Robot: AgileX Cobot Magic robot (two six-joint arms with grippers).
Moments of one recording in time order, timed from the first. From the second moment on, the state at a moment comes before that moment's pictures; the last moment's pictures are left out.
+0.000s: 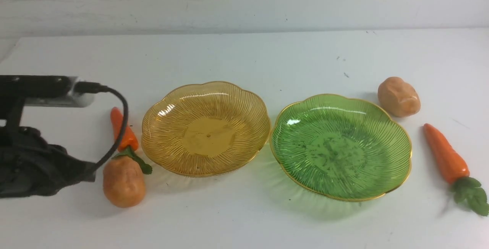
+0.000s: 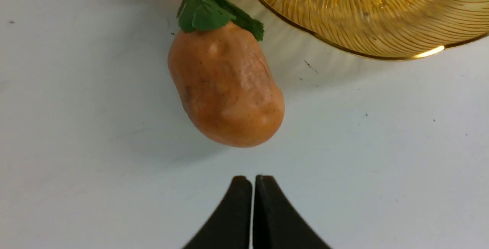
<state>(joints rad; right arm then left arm) -0.08 -0.01 0.03 0.73 0.11 0.16 -0.07 1.22 -0.88 -0.20 0.83 0.10</state>
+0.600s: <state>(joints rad) -0.08 0.46 -0.51 0.69 0.86 -0.24 -0.07 1.59 -0.94 -0.20 0.63 0.01</state>
